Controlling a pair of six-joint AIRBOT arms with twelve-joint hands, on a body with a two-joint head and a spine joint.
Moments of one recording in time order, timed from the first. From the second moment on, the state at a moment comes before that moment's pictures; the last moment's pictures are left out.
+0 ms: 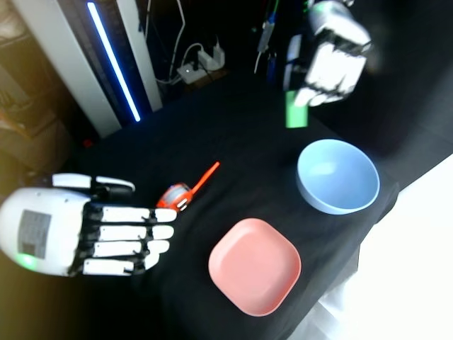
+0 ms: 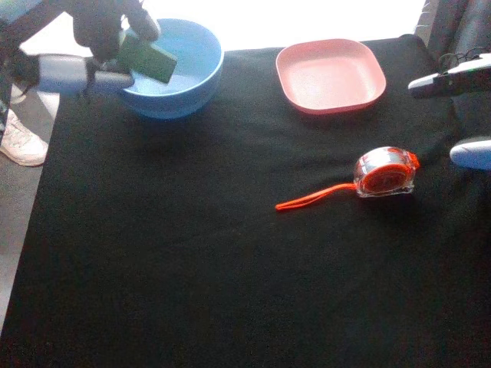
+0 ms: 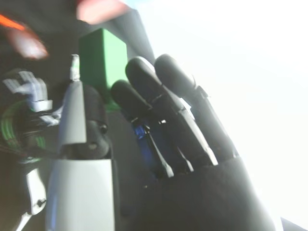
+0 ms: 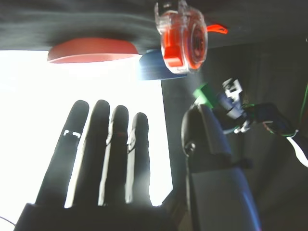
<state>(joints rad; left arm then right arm) 0.42 -0.97 1.31 0.08 -0.78 0.80 -1.00 -0.99 1.43 -0.20 0.98 -0.03</state>
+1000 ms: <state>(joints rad) 0.30 -1.19 1.52 0.05 -0.42 0.87 -1.00 -1.02 1.47 -0.21 0.98 0.00</state>
